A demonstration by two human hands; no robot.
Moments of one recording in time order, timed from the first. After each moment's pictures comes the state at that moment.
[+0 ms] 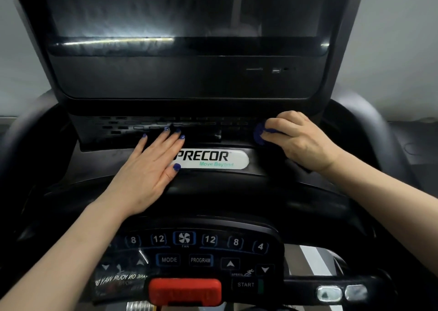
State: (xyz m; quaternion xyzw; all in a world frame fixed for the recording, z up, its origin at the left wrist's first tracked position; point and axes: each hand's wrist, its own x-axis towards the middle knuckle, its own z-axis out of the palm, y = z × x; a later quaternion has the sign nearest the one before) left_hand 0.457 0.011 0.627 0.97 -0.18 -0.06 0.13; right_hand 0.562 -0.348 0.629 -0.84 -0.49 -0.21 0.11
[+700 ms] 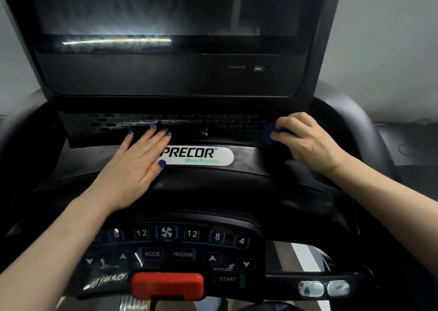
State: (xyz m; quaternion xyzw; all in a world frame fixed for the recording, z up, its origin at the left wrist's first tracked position) left_hand 0.457 0.011 0.624 0.98 -0.18 -0.04 0.10; right_hand 0.557 -0.395 0.624 -0.85 -0.47 -0.20 0.12
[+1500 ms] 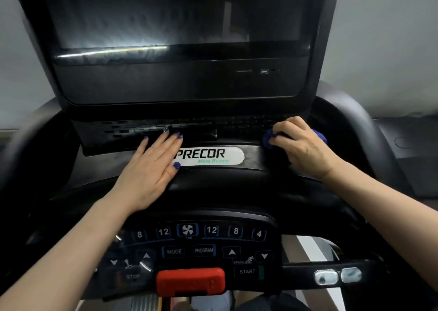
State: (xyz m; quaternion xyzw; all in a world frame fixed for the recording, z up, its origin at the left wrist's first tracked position) left_hand 0.459 0.014 0.622 0.97 -0.19 -0.05 0.12; right_hand 0.530 -0.367 0.629 -0.88 -0.42 -0.15 0.14
